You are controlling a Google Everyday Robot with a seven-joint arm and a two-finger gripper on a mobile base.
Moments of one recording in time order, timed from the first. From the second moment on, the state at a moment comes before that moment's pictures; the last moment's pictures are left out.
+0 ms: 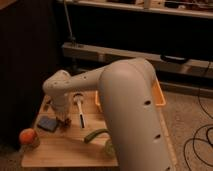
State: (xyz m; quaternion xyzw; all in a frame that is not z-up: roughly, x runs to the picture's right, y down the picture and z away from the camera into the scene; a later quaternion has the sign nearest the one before) arm -0.241 0.136 0.775 -0.38 0.03 0.29 0.88
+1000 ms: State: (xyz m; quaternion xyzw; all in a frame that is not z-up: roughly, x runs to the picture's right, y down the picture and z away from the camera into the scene) arm -0.258 0.021 0.622 -0.30 -0.09 0.31 0.90
